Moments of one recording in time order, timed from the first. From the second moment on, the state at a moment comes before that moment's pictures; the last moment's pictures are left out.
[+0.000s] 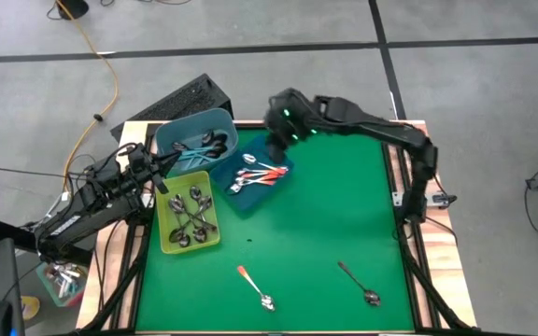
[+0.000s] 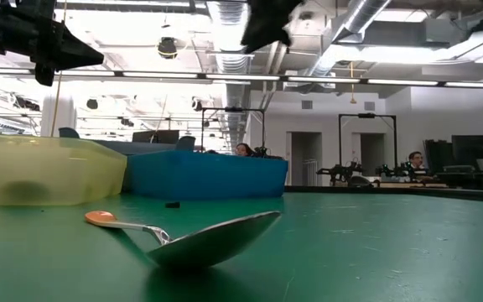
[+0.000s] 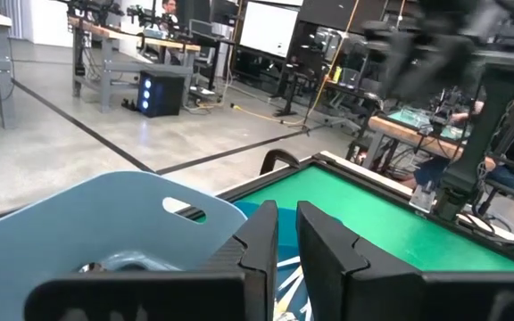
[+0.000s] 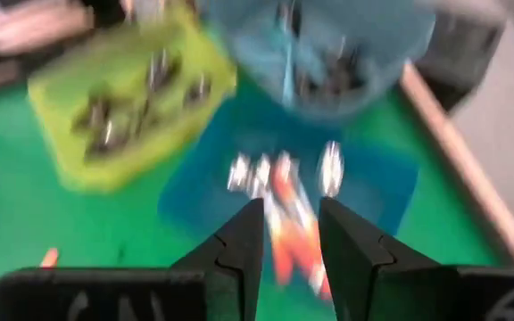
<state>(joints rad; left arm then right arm) 0.56 0.00 0.36 -0.40 -0.07 -0.26 -0.29 1.87 2.02 -0.88 -0.02 0.09</state>
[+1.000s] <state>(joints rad) 0.56 0.00 0.36 -0.40 -0.07 -0.26 0.73 2.02 1.79 -1.51 0.06 1.43</state>
